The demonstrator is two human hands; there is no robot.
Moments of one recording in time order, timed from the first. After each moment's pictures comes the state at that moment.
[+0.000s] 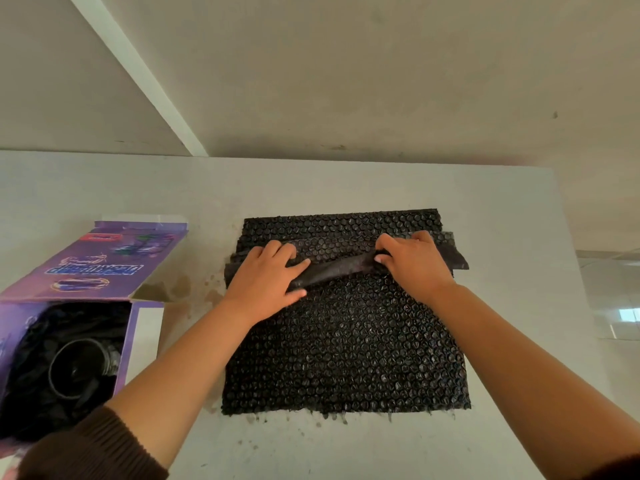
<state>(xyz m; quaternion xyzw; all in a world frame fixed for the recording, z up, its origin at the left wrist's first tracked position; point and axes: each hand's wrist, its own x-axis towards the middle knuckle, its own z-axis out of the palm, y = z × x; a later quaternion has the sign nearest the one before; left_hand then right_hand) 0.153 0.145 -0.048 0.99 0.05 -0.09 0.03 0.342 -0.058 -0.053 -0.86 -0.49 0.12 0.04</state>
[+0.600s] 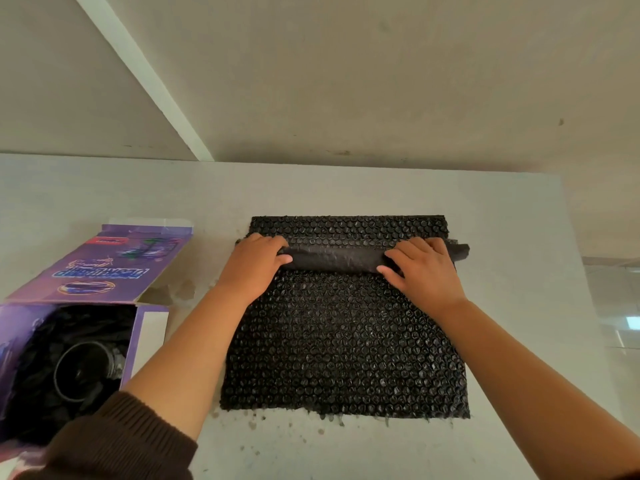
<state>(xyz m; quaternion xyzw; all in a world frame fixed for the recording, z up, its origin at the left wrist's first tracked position) 0.170 0.170 -0.039 0.95 0.24 -0.11 0.17 0.342 -0.073 -0.064 -0.85 -0.52 -0.03 0.03</state>
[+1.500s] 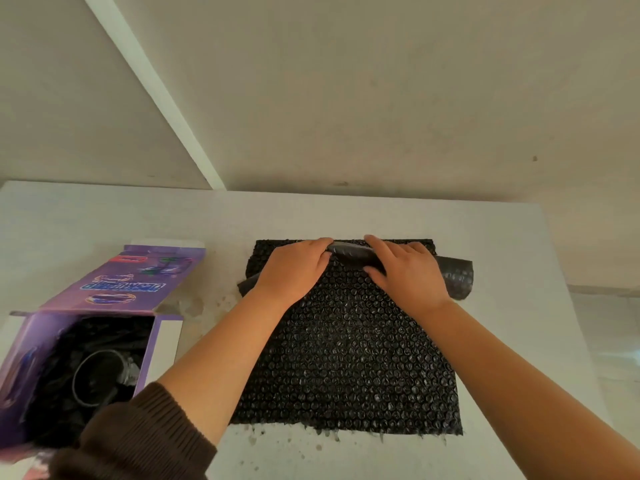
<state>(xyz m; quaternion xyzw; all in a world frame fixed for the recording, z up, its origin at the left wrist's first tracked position) 0.210 0.129 0.005 0.98 0.16 0.01 0.15 0.332 -0.041 -0.010 -0.85 -0.52 -0.07 0.11</state>
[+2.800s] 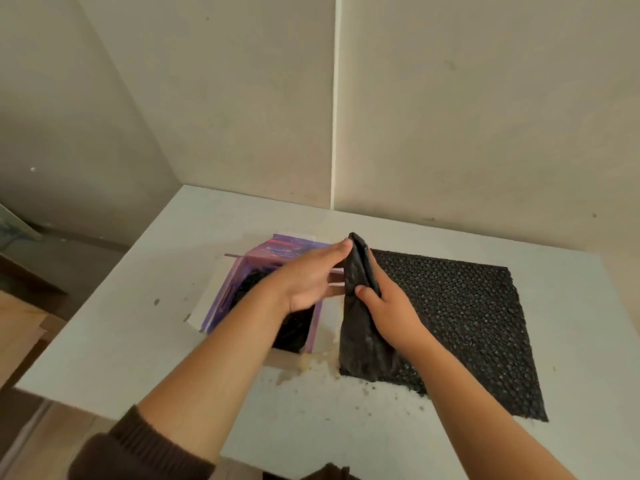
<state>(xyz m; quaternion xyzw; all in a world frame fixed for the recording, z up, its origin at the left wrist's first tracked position) -0.017 0.169 0.142 0.51 0.27 0.01 0.82 0.066 0.034 0.106 -0.73 -0.38 0.32 0.47</state>
